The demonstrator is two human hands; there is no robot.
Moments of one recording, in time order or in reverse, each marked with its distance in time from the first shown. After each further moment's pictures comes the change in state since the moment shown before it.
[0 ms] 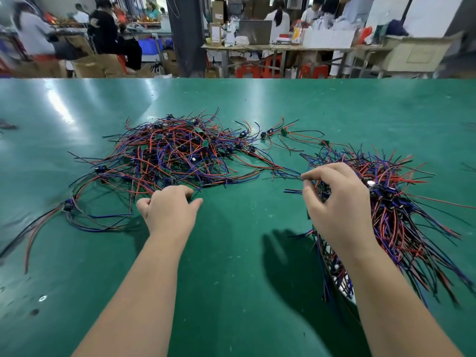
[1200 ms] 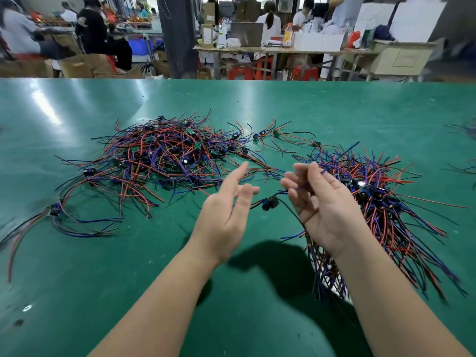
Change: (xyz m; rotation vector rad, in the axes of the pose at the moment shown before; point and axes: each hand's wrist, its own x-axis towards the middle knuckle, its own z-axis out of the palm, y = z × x) left_hand -0.061 0.060 -0.019 -0.932 -0.080 0.568; right_hand 0.006 -0.011 0.007 1.405 -0.130 0.775
